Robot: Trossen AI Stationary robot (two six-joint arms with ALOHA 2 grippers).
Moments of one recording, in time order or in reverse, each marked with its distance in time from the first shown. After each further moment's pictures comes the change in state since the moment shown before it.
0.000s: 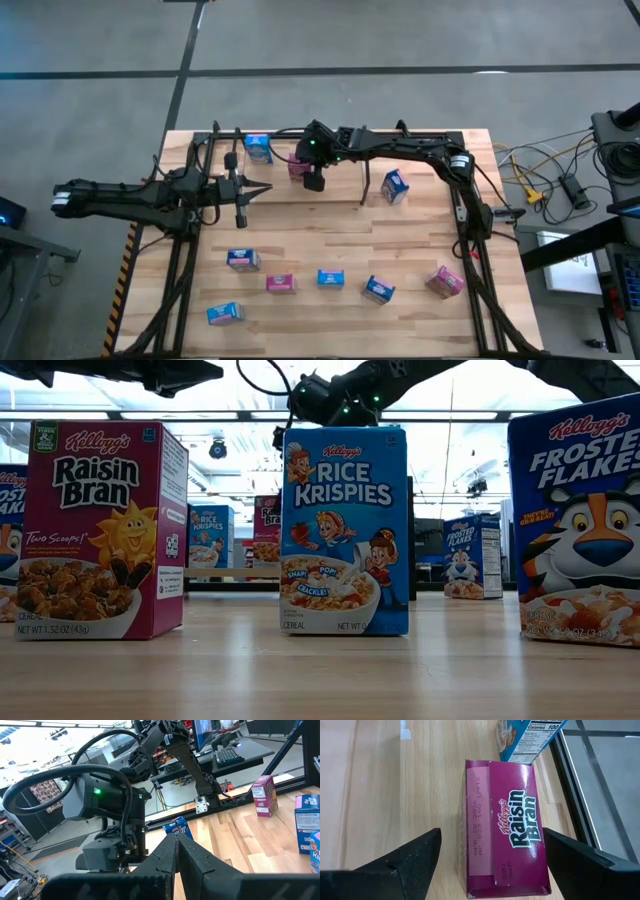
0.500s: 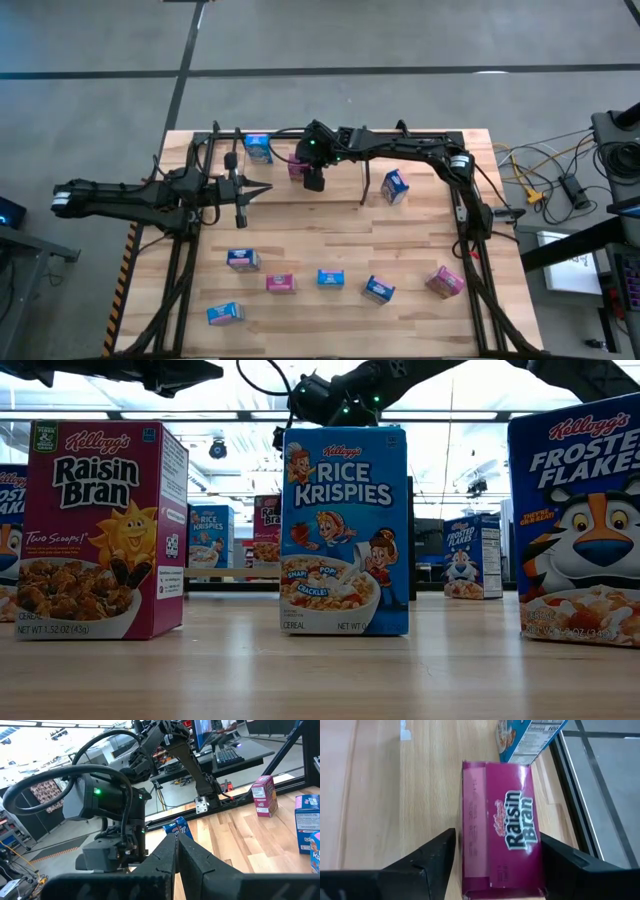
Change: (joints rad) left arm 0.000 0.000 0.000 0.001 0.000 0.000; right arm 0.000 0.000 0.000 0.006 0.000 -0.004
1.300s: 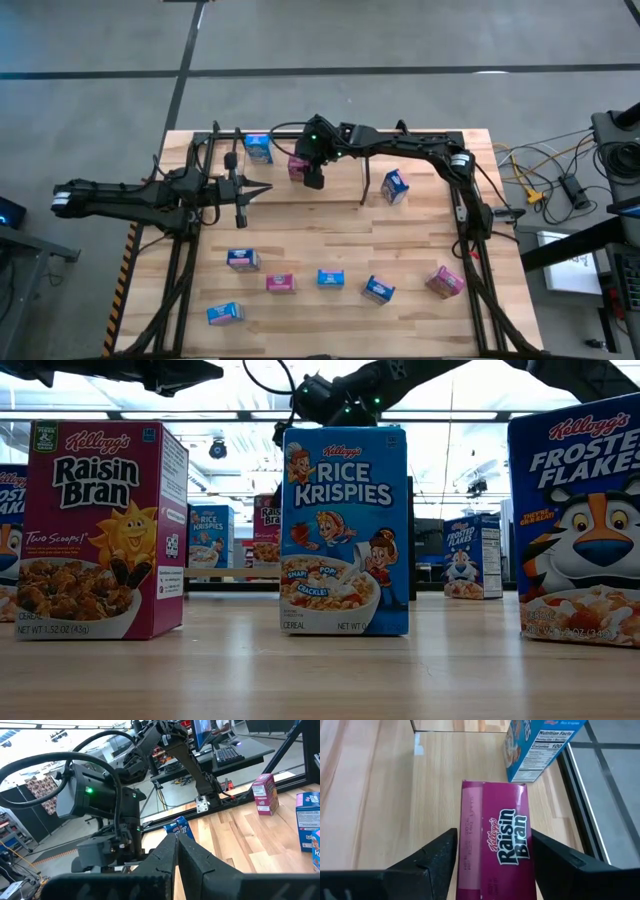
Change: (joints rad) left arm 0.000 0.000 0.000 -0.001 0.000 0.017; right arm -0.025 0.000 0.008 0.028 -0.097 -0.014
